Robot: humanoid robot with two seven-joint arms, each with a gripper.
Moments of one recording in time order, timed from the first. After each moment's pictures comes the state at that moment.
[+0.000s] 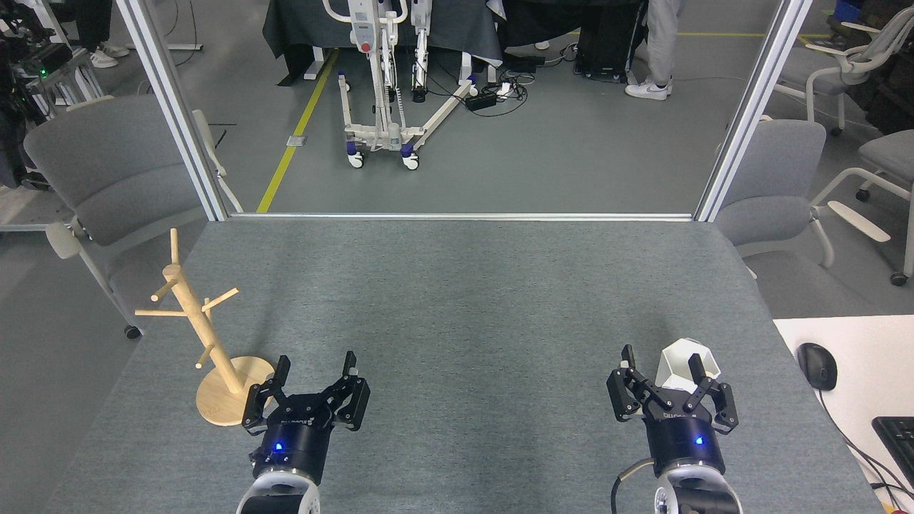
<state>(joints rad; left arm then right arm) -0.06 -0.12 0.01 -1.55 -1.50 -0.02 0.03 -0.07 0.08 -0.11 -1.53 1.49 -0.03 0.02</state>
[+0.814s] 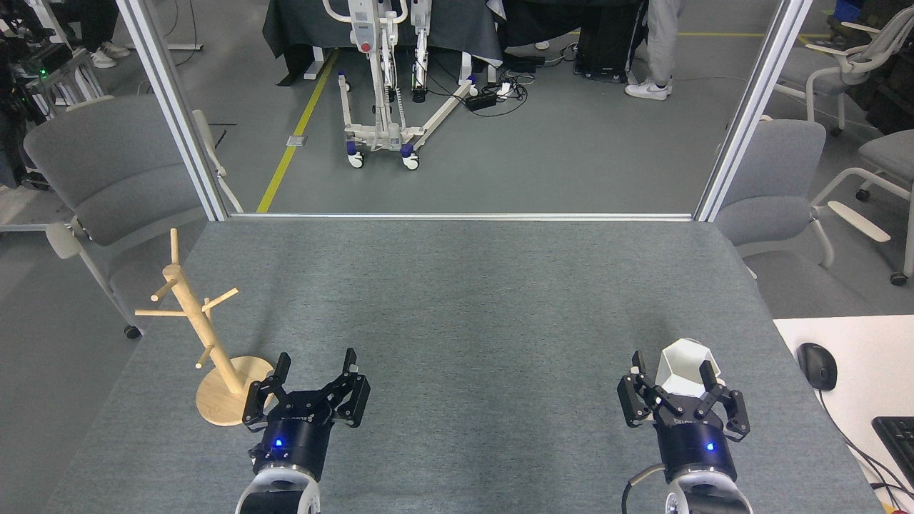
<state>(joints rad) -0.07 -0.12 0.01 -1.55 -1.49 -0.02 0.02 -0.05 0.06 -0.14 -1.53 1.49 -0.02 0.02</state>
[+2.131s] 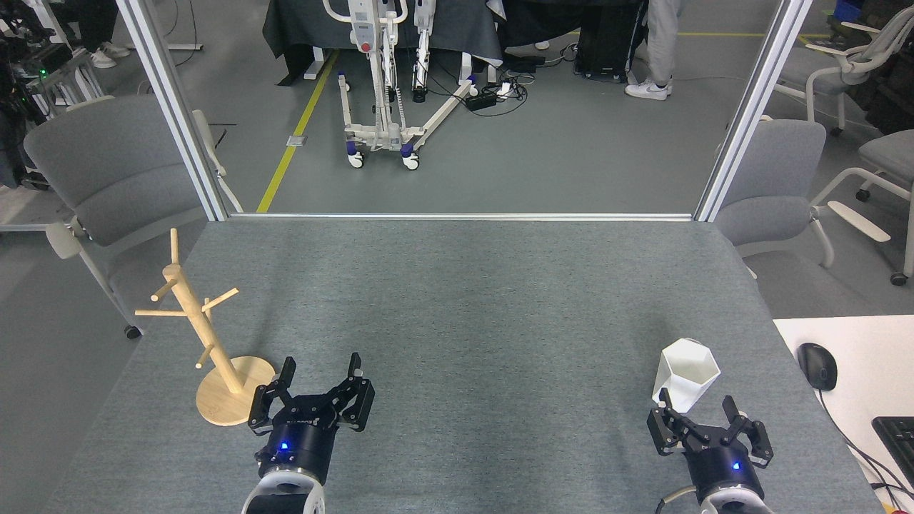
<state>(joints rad) -0.07 -0.12 0.01 -1.52 -1.50 -0.02 0.03 -0.12 -0.05 -0.21 -1.21 1.47 -0.10 -0.03</state>
